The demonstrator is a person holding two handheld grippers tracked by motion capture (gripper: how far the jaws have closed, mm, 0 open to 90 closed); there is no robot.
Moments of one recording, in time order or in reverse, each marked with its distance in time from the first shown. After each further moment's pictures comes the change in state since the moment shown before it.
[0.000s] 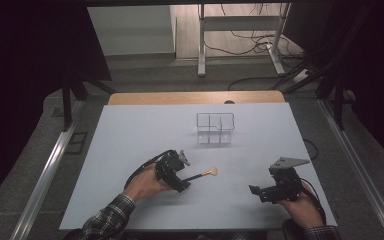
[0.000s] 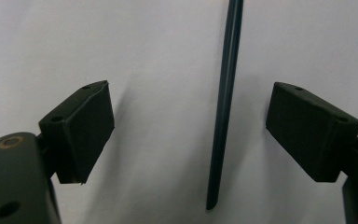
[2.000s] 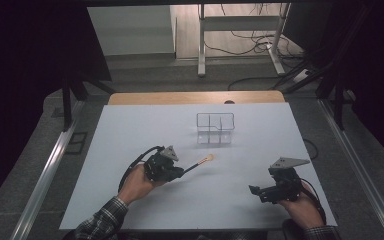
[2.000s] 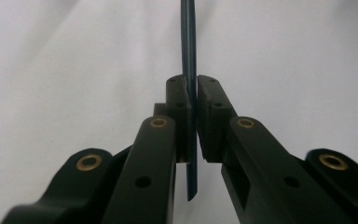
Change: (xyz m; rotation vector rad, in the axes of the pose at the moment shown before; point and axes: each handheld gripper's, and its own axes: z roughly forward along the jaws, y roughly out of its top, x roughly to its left) left arm 0.003 -0.021 -0.041 -0.220 -0.114 -0.078; right arm 0.000 0.000 0.000 0.000 0.007 -0.001
